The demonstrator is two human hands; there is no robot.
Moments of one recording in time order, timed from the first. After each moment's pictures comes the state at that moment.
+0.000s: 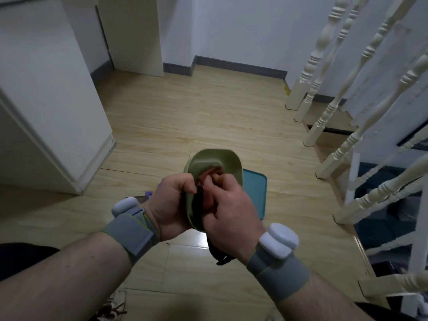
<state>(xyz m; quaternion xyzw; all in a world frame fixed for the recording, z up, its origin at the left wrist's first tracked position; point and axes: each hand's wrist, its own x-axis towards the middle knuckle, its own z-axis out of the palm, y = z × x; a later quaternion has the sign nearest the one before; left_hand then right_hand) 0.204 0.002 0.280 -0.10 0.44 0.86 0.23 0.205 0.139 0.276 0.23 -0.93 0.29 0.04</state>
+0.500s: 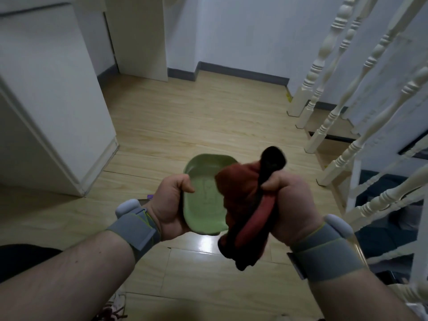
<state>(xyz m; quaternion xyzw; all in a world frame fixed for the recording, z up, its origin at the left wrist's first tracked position) 0.199 -0.005 0.274 -0.10 0.40 0.88 0.24 0.187 0.175 0.332 0.00 -0.48 0.83 -0.28</state>
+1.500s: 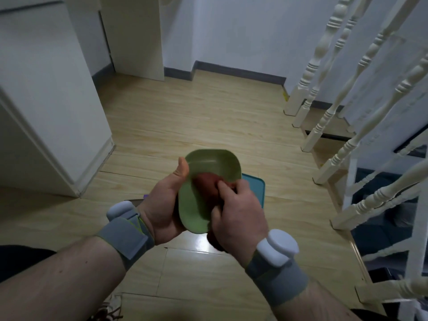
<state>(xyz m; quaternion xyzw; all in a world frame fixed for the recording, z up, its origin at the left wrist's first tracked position) 0.207 0.003 0.285 -0.09 0.41 0.89 0.16 0.201 0.148 0.279 0.15 -0.96 0.22 0.07</state>
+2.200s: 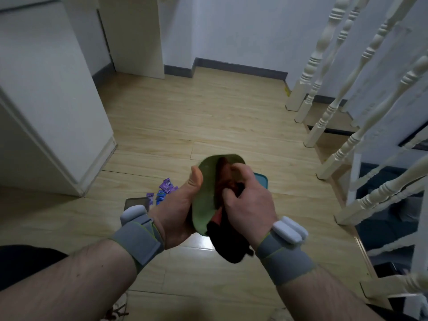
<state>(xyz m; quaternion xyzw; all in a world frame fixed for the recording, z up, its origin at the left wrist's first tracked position) 0.211 0.017 0.269 -0.04 0.46 0.87 0.20 0.183 0.156 0.275 0.05 -0.93 0.35 0.05</state>
